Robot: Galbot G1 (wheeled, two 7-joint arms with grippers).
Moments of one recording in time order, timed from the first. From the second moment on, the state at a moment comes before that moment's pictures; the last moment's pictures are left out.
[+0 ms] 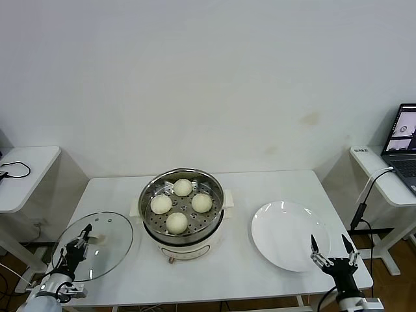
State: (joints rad) left arm 1.37 -1.07 -0.73 -1.45 1.11 -0.23 -0.26; right arm -1.64 1.46 0.86 1.96 0.22 0.13 -0.21
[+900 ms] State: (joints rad) left arm 1.42 -1.01 -0.70 -2.01 0.96 0.21 0.04; right arm -1.64 1.46 0.80 1.96 0.10 0.16 -0.22
